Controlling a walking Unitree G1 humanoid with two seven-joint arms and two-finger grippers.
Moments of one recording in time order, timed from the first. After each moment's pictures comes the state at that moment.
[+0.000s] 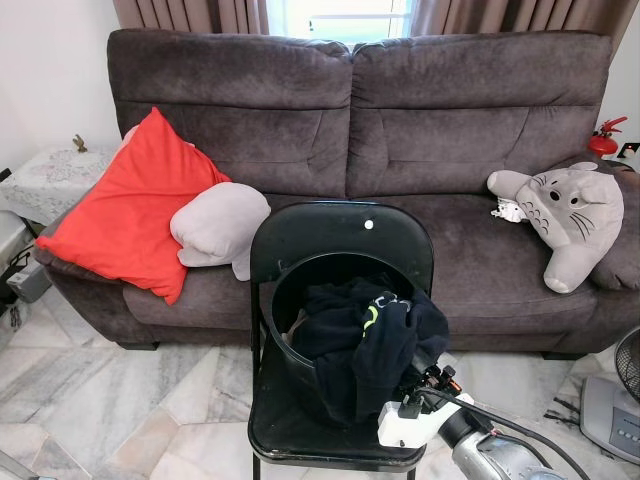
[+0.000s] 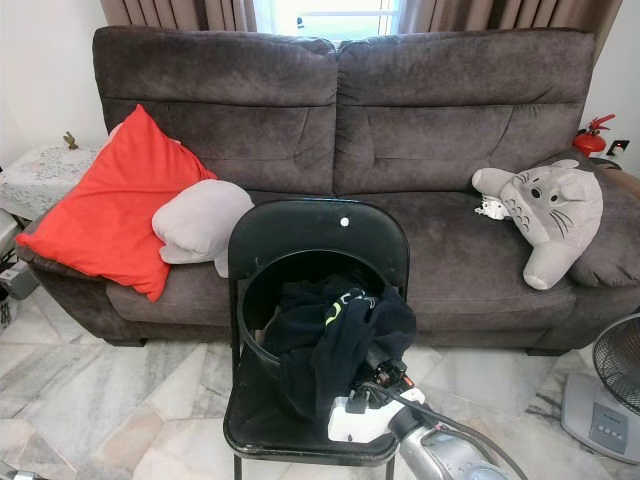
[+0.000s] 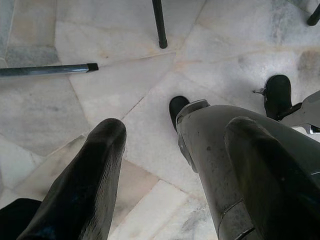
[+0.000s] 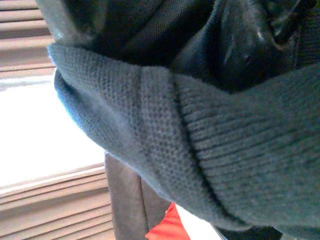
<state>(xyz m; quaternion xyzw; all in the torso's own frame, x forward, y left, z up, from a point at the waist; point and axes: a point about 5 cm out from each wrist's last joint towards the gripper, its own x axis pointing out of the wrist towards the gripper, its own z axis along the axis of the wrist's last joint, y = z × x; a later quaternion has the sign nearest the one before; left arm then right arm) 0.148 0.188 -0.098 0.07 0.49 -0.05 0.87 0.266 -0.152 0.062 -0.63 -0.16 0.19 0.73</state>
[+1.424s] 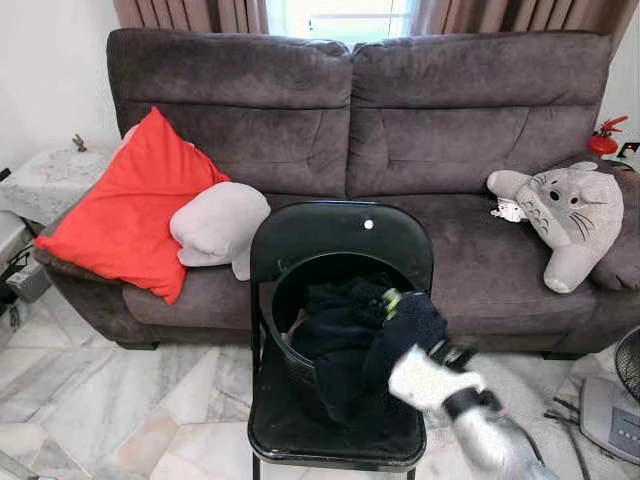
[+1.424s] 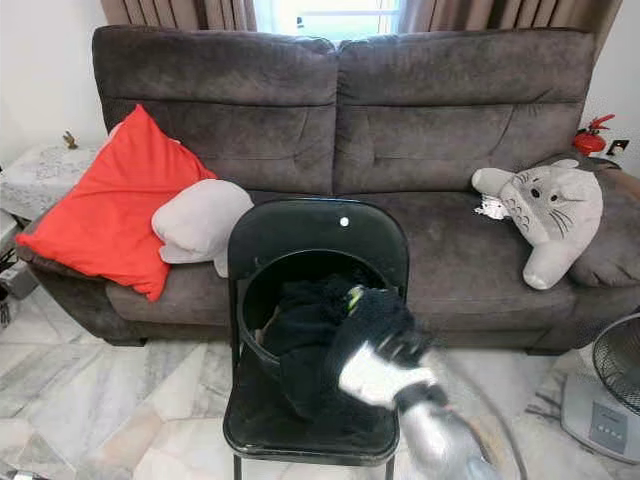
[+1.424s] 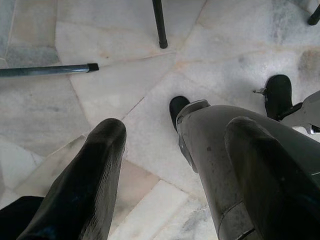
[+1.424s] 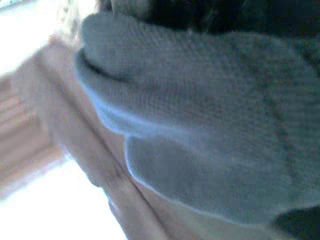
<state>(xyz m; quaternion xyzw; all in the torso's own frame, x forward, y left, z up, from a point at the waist) 0.148 0.188 -0.098 0.07 0.49 -0.05 0.87 0.288 -0.164 0.079 -0.43 -0.04 0.07 0.90</state>
